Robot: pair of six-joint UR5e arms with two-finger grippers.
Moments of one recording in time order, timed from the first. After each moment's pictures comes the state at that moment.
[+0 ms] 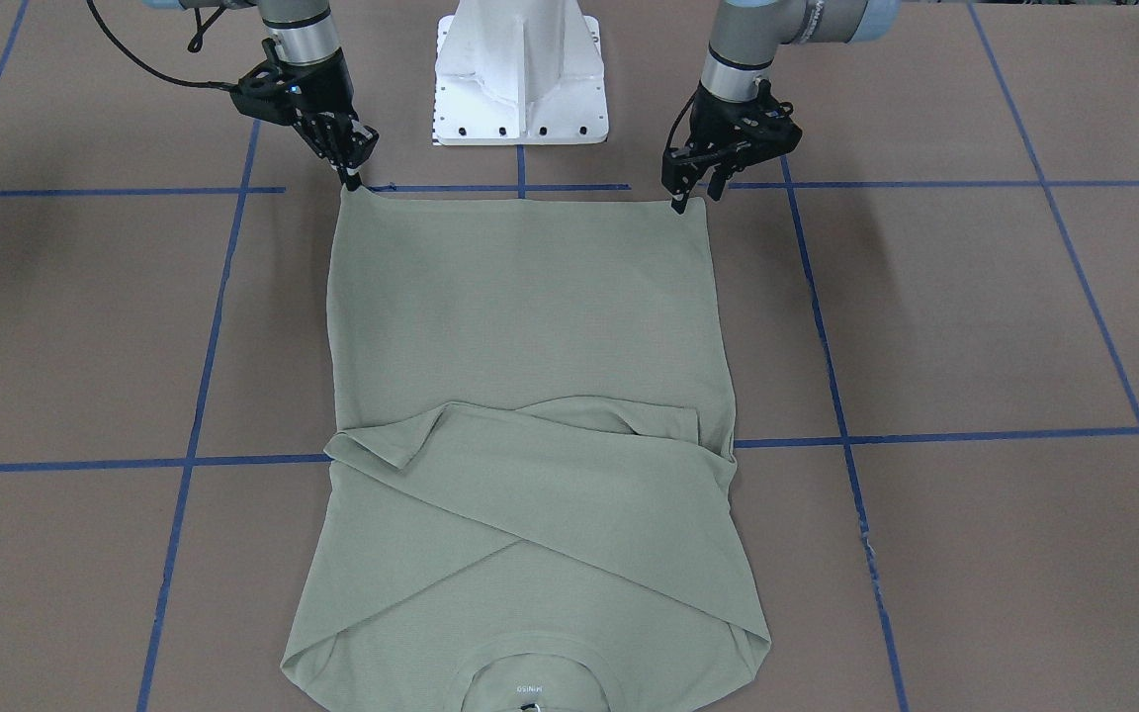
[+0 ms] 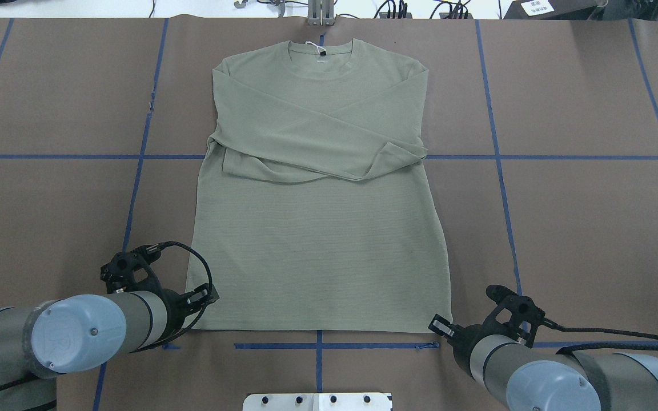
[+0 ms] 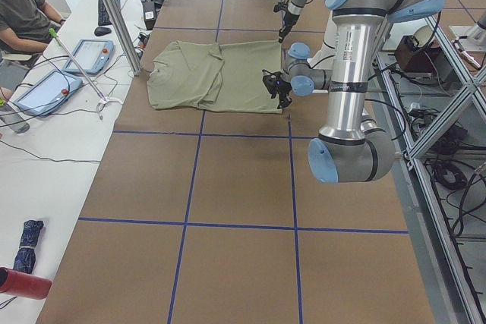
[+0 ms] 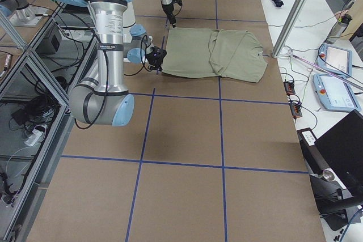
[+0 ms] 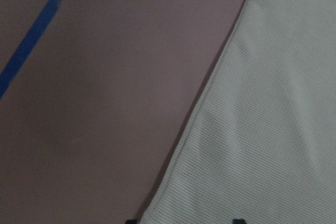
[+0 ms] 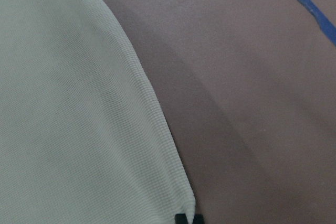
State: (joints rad) left arm -0.21 -1.68 -2.07 -1.83 -1.52 -1.90; right arm 0.05 -1.54 2.15 -1.33 1.30 2.09
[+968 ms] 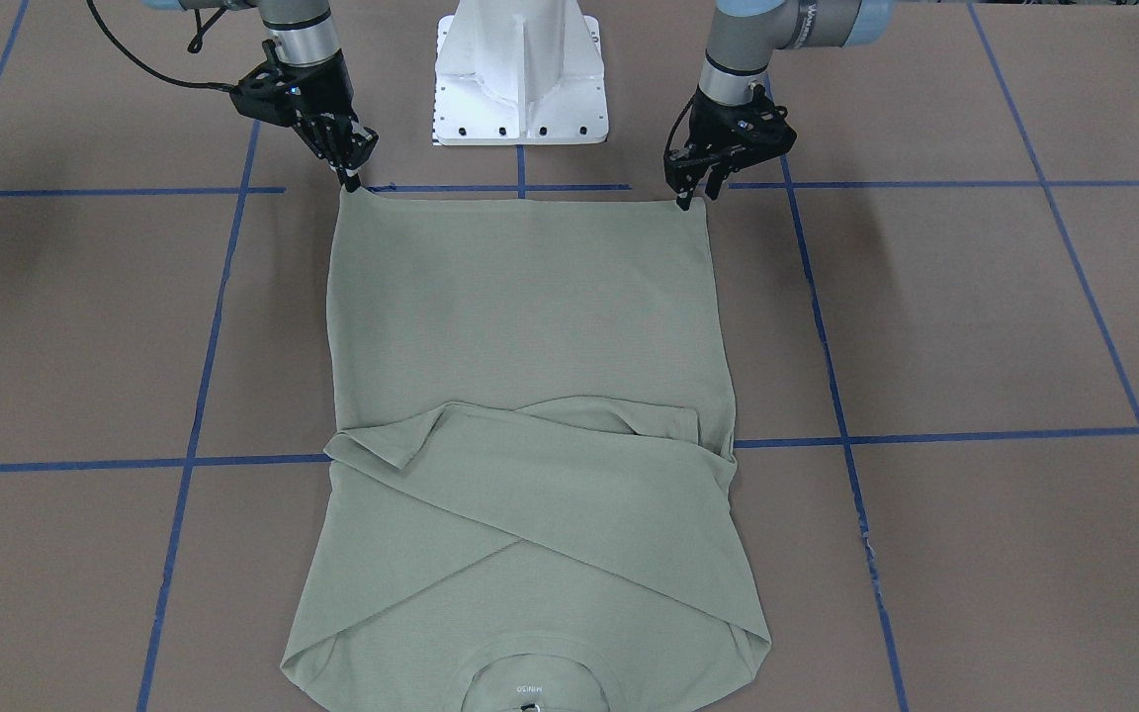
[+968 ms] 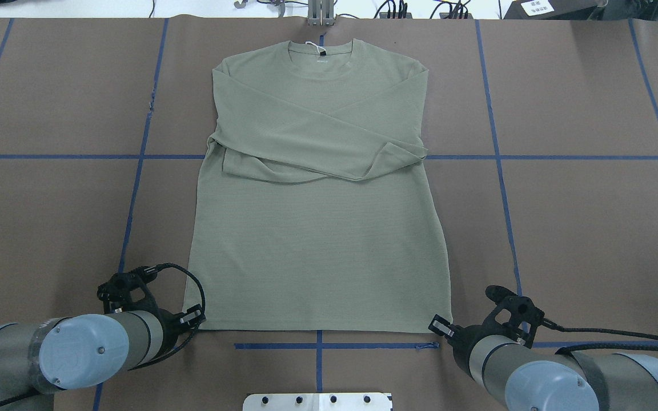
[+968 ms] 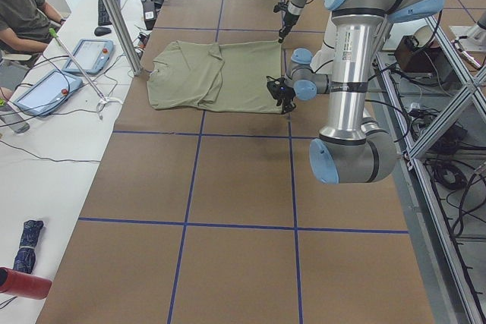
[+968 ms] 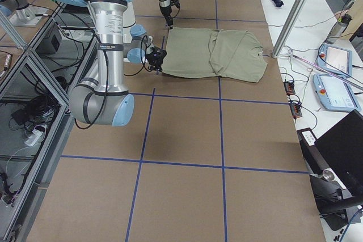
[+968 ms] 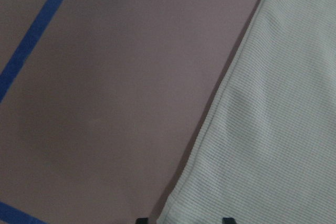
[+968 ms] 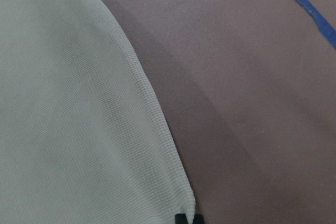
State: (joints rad) left arm -0.18 -1.68 -2.04 -1.83 -1.52 -1.90; right arm 0.05 -1.54 2.15 -1.34 1.30 2.09
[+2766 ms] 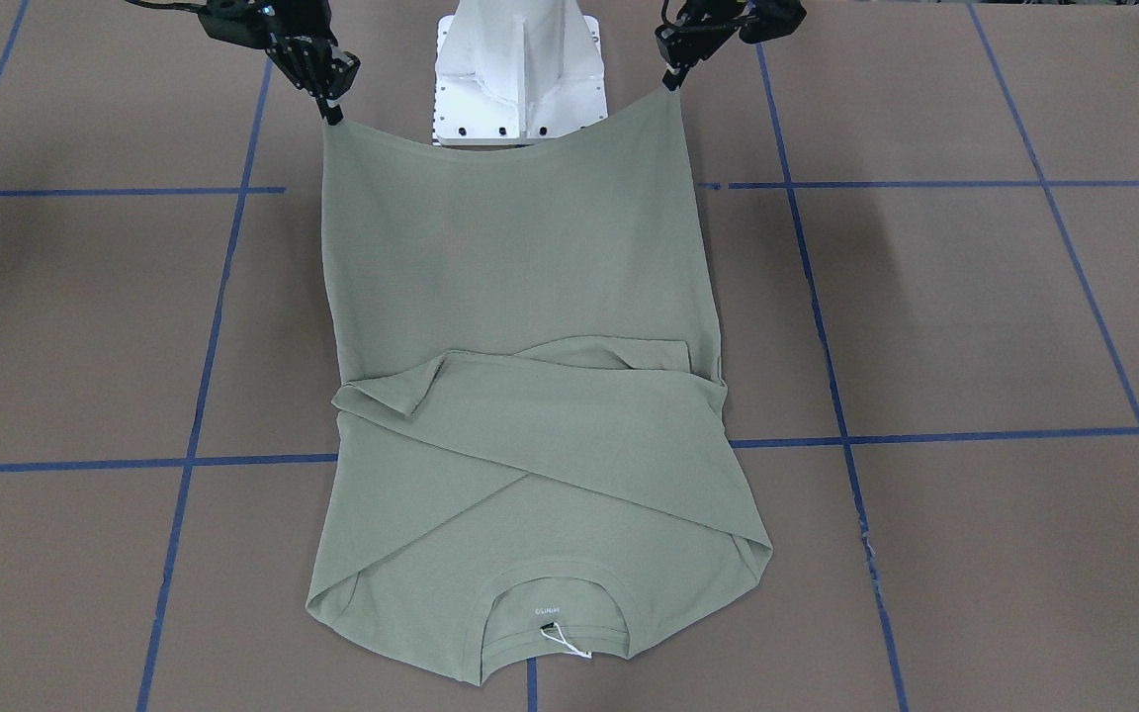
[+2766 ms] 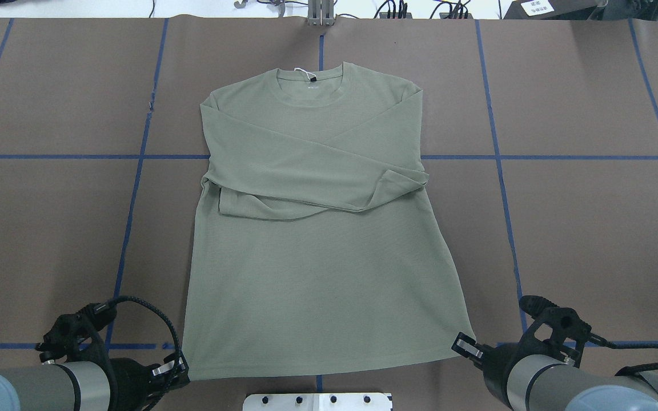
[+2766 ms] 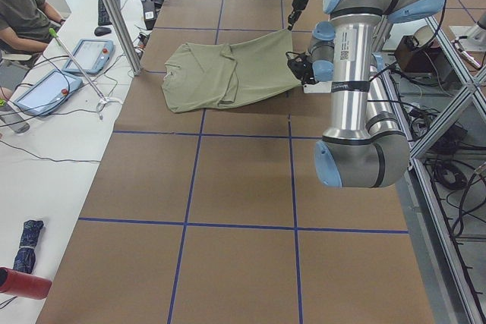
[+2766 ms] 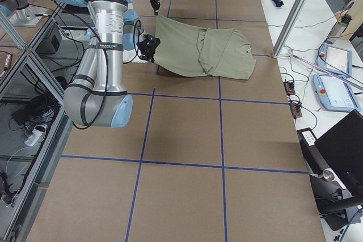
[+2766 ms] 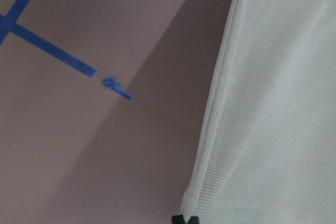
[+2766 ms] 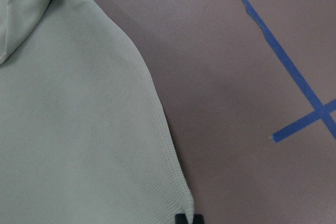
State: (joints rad) left arm -0.06 -1.58 -2.41 -1.79 -1.53 -2.07; right arm 0.00 -1.60 2.42 -1.56 1.32 2.11
